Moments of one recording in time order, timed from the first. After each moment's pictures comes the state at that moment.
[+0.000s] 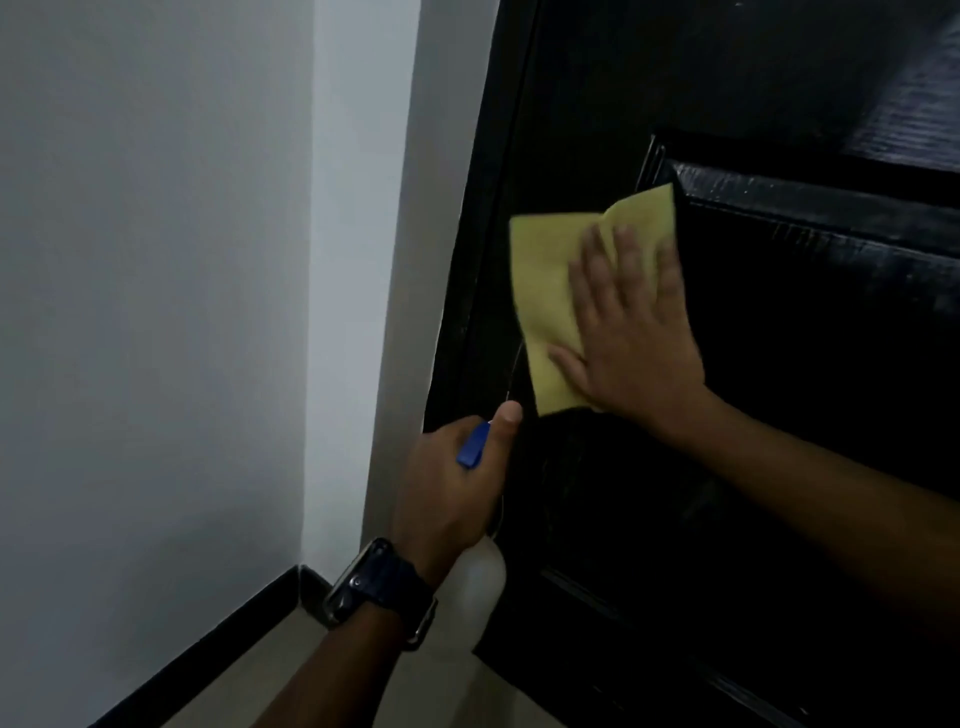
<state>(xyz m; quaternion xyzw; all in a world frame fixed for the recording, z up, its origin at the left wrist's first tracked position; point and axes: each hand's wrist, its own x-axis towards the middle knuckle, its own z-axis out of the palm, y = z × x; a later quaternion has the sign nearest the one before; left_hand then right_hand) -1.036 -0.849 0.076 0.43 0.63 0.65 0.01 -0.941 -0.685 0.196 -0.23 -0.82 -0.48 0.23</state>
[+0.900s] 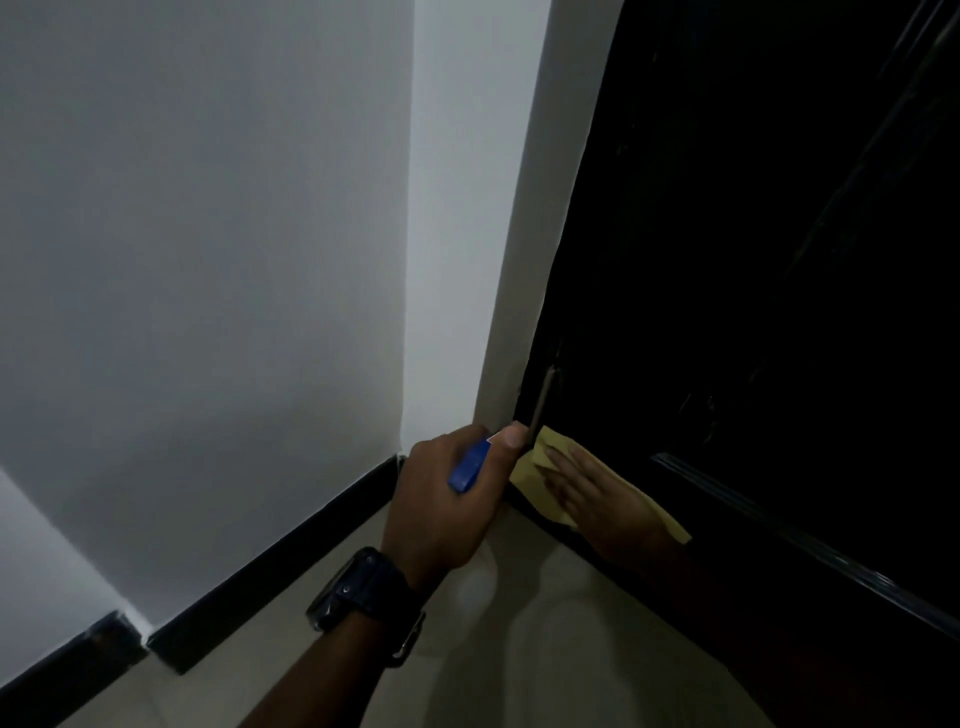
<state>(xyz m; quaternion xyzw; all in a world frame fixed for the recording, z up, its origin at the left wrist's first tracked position) -1.097 -0.922 -0.079 0.41 0.68 0.60 0.03 -0.987 -0.689 -0.185 0.00 -0.85 -0.51 -0.12</state>
